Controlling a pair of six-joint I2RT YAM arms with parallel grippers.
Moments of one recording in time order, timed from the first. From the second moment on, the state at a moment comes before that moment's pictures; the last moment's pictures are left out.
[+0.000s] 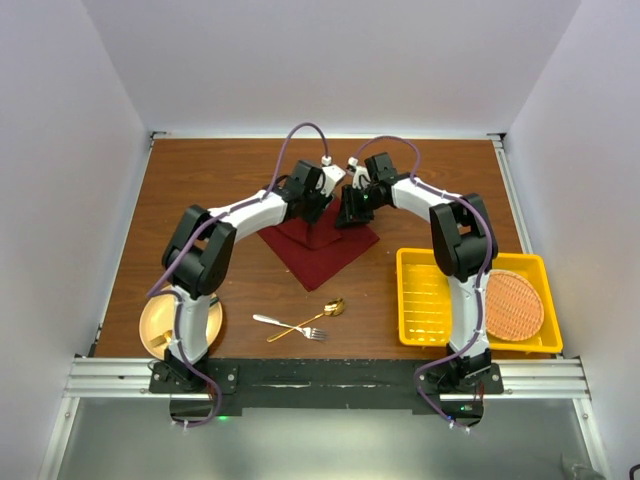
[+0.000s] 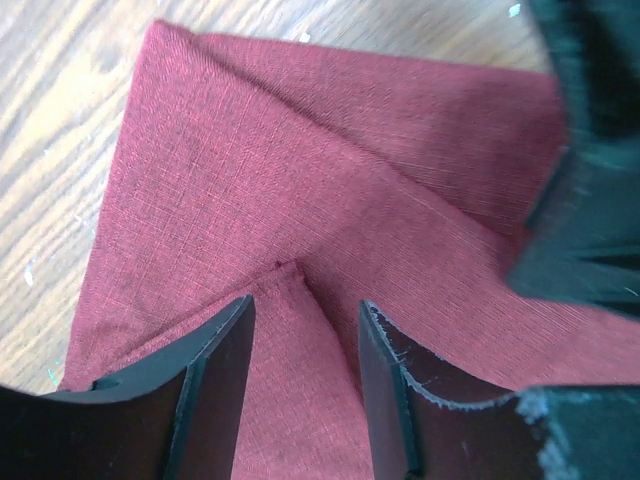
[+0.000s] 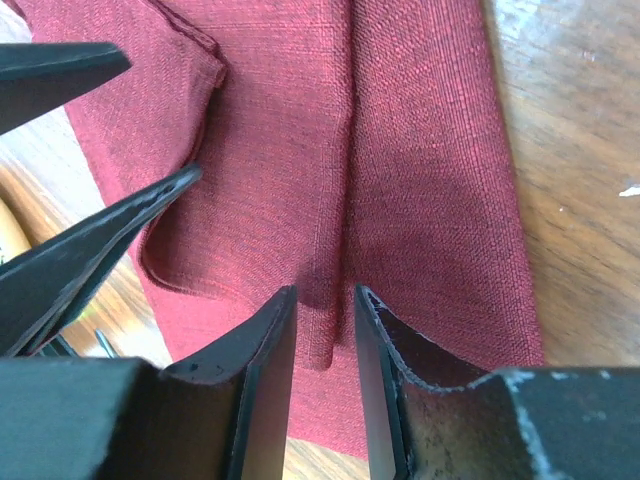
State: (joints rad) left arm -0.57 2.04 1.47 -0.25 -0.06 0.19; right arm 0.36 2.16 1.54 -0.42 -0.53 0.30
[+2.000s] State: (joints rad) left arm -0.27 1.99 1.68 -0.48 0.47 0.25; right arm 0.37 2.19 1.55 -0.42 -0.52 0.34
